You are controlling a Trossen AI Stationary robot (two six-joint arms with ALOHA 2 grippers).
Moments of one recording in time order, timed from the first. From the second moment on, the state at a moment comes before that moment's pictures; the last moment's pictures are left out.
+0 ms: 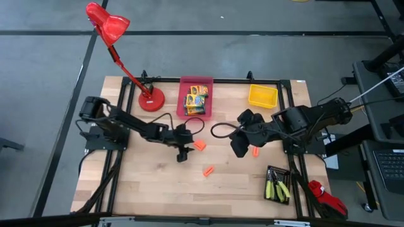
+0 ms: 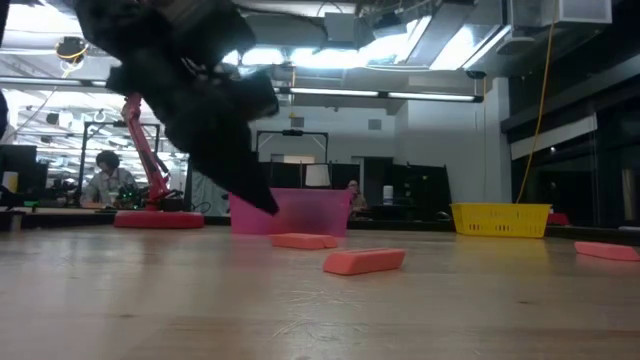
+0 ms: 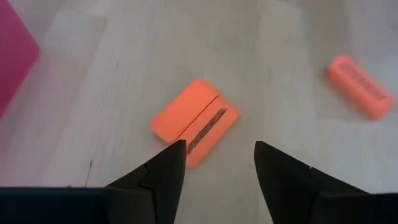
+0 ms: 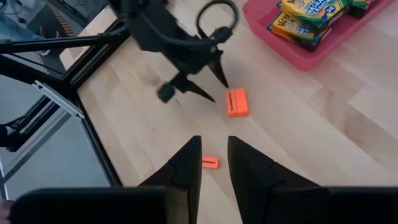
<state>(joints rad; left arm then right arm) -0.11 1.64 0.69 0.17 -0.11 -0.24 0.40 1.49 1.73 -1.16 0.37 1.05</state>
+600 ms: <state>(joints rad) -0.03 1.71 0.69 0.27 0.09 -0.61 0.50 1.49 1.73 -1.15 0.47 1.17</state>
